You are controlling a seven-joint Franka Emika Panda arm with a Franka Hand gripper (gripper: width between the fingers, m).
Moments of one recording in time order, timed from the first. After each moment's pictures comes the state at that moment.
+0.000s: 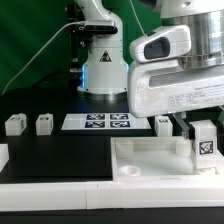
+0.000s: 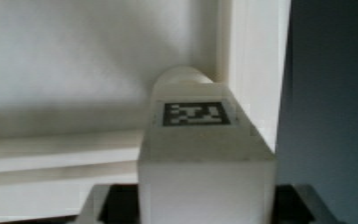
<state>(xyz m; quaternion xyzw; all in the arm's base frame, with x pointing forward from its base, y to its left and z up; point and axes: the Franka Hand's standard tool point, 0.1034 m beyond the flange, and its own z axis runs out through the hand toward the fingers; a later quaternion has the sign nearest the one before) 0.634 0.110 0.085 -1.00 0.04 0.00 0.07</state>
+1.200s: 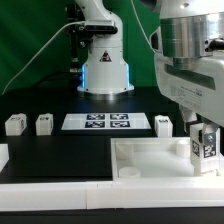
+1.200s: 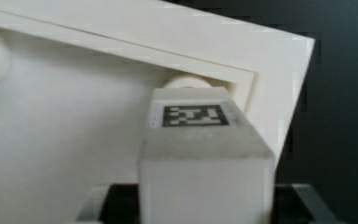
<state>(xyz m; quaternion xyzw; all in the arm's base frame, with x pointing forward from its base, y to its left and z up) 0.633 0.105 0.083 -0.77 0.64 0.03 0.05</state>
